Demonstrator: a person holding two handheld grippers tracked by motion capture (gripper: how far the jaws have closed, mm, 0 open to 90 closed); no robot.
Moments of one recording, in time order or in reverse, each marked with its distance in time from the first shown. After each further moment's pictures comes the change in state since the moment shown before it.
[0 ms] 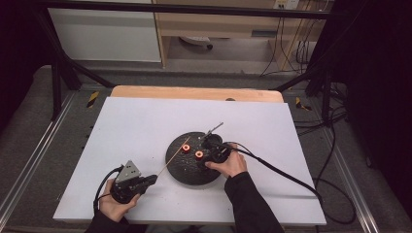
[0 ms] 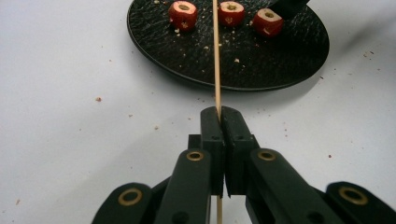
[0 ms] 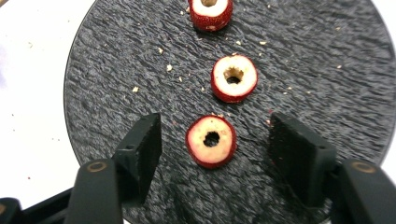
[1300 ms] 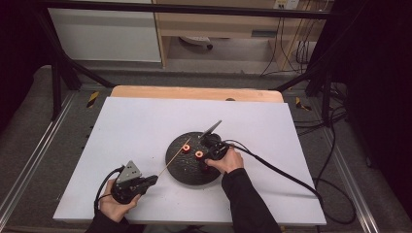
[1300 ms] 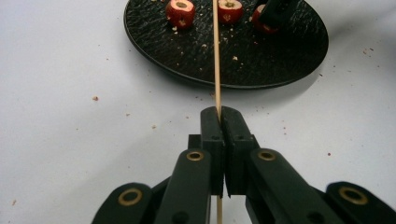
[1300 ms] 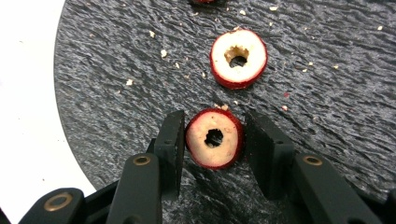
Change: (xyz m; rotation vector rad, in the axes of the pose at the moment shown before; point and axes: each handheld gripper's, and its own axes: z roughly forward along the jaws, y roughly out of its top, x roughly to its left) left arm -0.001 0.000 0.001 0.005 -0.001 0.007; right arm -0.010 0.006 0.015 0.111 0.071 0.101
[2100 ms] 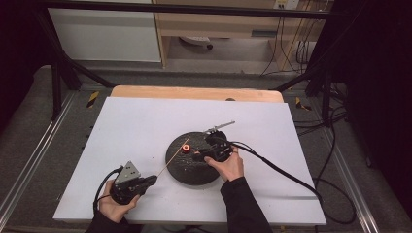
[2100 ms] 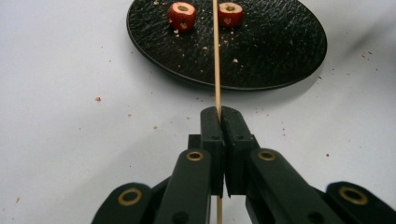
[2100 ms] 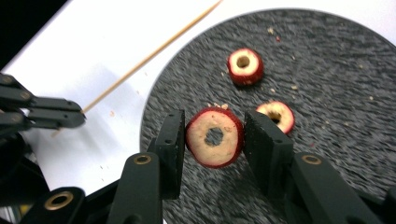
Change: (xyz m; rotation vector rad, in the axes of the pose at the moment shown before) left arm 0.000 -0.001 -0.003 -0.014 0.005 -0.004; right arm 0.016 -0.015 -0.032 -0.343 0.117 0.040
